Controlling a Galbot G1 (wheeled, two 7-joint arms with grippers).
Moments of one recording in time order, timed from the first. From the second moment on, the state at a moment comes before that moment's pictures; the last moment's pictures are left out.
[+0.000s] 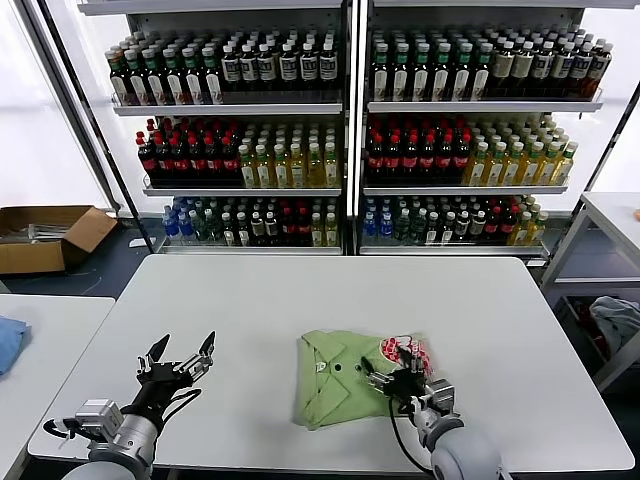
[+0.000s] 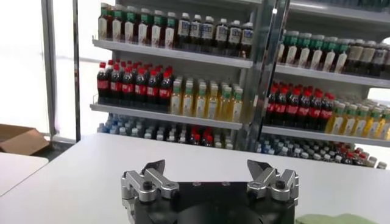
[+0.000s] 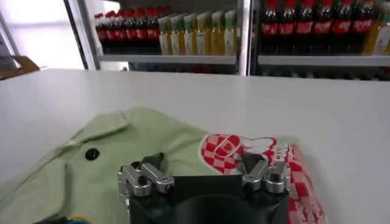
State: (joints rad) left arm 1.55 -1.27 -0.66 -2.26 -0.51 0.43 -0.08; right arm -1.25 1.20 0.24 1.88 0.35 -0.41 0.04
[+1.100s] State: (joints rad) left arm 1.53 -1.28 -0.81 -2.22 -0.46 0.38 0.09; right arm -1.58 1.26 0.87 2.14 0.42 -0.20 -0.12
